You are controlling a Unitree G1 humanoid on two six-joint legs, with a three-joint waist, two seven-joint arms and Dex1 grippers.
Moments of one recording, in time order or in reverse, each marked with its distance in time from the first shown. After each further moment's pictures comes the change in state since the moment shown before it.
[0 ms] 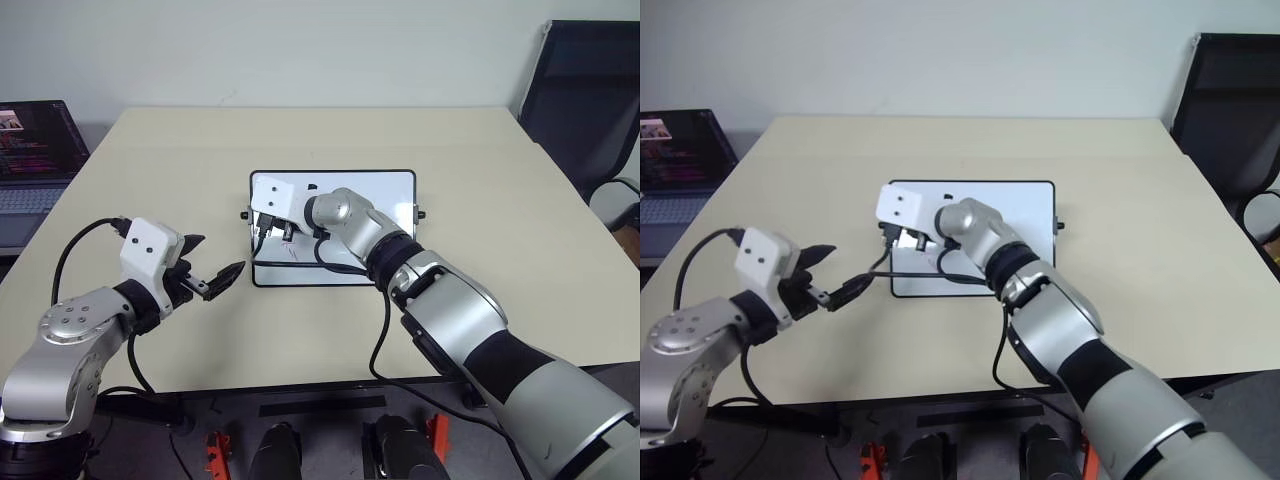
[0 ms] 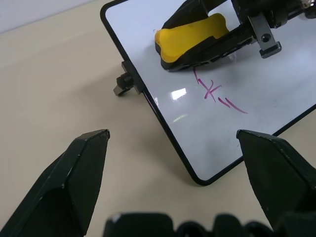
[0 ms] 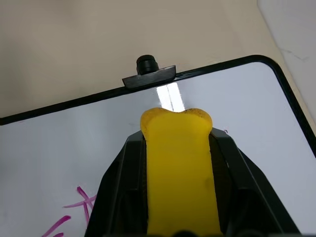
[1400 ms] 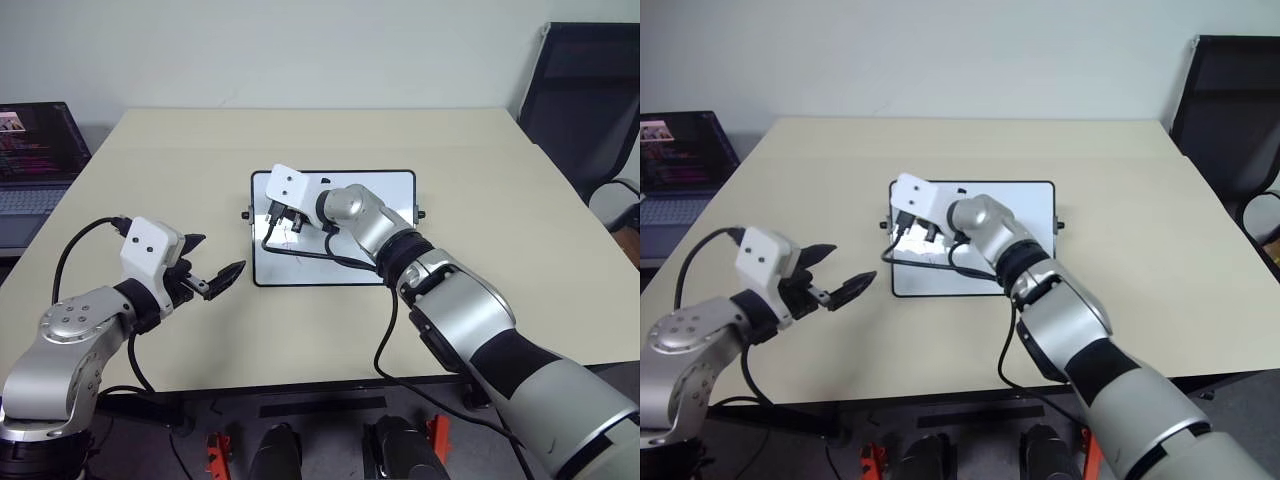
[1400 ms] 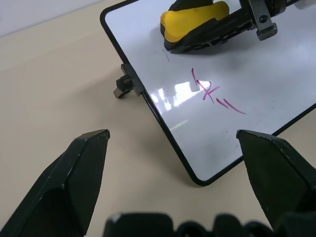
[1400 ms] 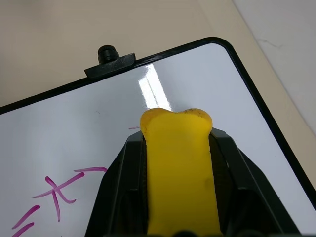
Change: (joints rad) left arm -0.009 0.000 -0.002 0.000 0.000 0.000 -0.002; right arm 0.019 -0.042 -0.040 -0.016 0.032 -0.001 -0.031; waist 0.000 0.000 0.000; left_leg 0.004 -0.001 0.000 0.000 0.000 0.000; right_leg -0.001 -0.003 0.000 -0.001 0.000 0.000
